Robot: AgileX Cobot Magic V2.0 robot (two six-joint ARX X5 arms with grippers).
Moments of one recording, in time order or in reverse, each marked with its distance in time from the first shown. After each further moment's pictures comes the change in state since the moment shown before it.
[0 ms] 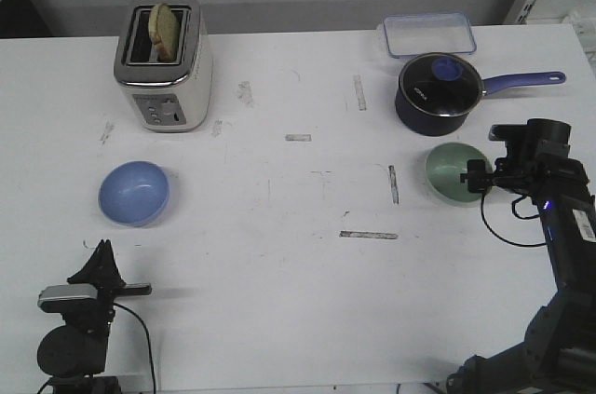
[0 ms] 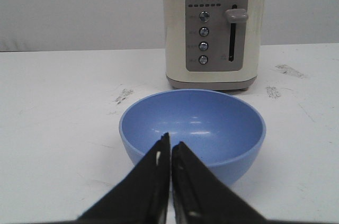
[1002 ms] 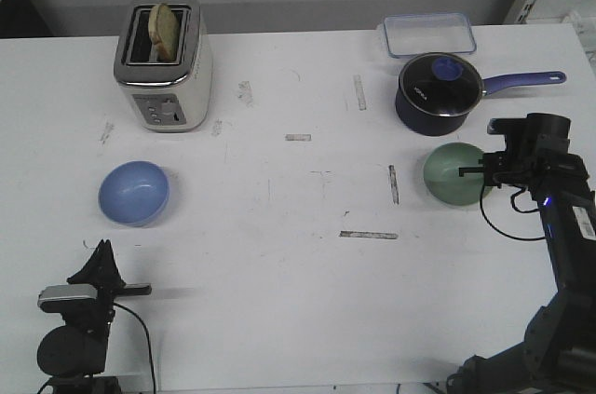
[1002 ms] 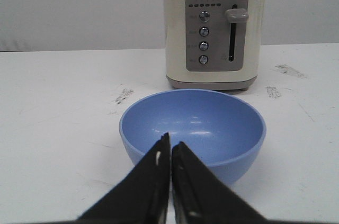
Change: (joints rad) left arm 0.000 0.000 0.000 0.000 0.000 0.000; right arm 0.020 -0.015 0.047 -0.002 -0.032 0.000
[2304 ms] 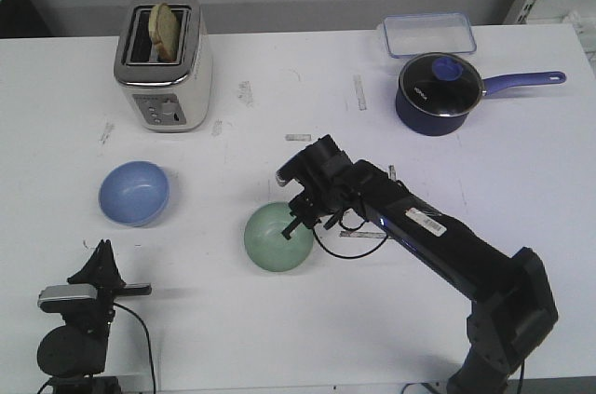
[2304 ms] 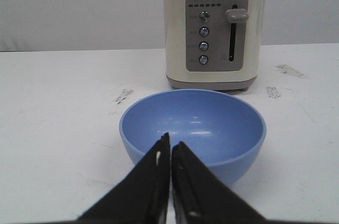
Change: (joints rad) left arm 0.000 0.000 0.000 0.000 0.000 0.000; right arm 0.915 0.189 0.127 -0.058 -0.090 0.132
